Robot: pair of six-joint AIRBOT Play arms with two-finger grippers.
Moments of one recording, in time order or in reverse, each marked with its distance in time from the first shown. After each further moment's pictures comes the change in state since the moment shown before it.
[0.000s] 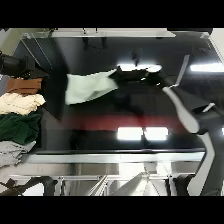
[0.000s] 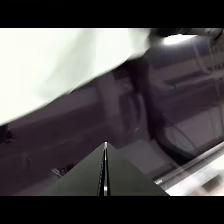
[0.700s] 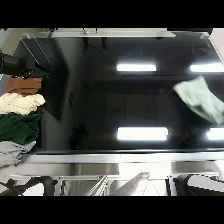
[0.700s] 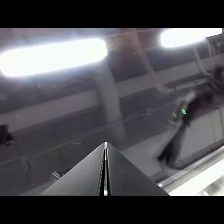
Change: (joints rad) left arm -0.002 0.000 0.000 0.000 0.025 -0.003; right arm -1.067 0.689 -0.638 -1.042 0.251 0.348
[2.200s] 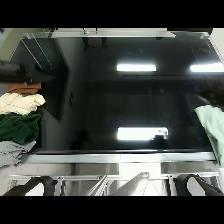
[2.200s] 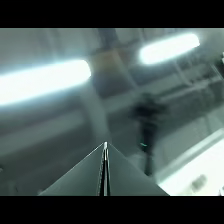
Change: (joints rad) left arm -0.005 0.234 -0.290 -0.112 0.069 0.085; right arm 0.471 0.509 -0.250 0.526 -0.050 -0.190
